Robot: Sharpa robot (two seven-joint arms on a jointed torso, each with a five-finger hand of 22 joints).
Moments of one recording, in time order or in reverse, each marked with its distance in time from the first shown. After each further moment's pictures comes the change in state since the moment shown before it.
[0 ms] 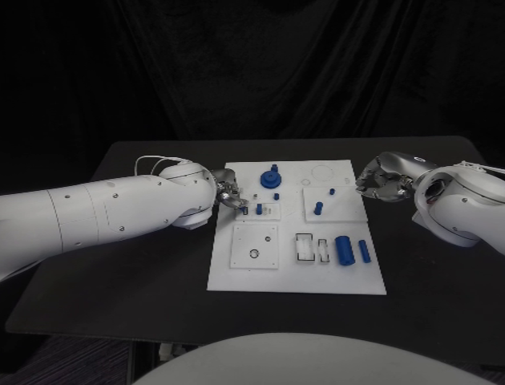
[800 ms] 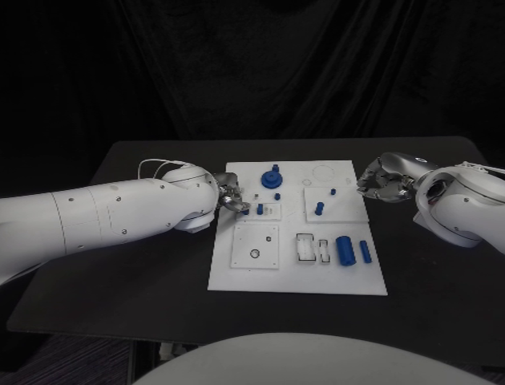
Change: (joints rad) left arm -0.013 0.002 0.000 0.007 0.000 -0.001 -0.002; left_hand -0.012 0.004 0.005 0.006 0.000 -0.002 0.002 0.000 0.001 0.000 0.000 0.000 0.000 0.000 0.000 0.000 0.000 0.000 0.000 0.000 0.000 0.000; right arm 0.000 0.000 0.000 -0.003 0.014 0.005 -0.001; right_hand 0.000 0.000 0.000 0.000 0.000 0.000 0.000 0.000 0.000 0.000 0.000 0.000 0.001 0.000 0.000 0.000 -0.001 0.000 0.000 0.000 -0.004 0.000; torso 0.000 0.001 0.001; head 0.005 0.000
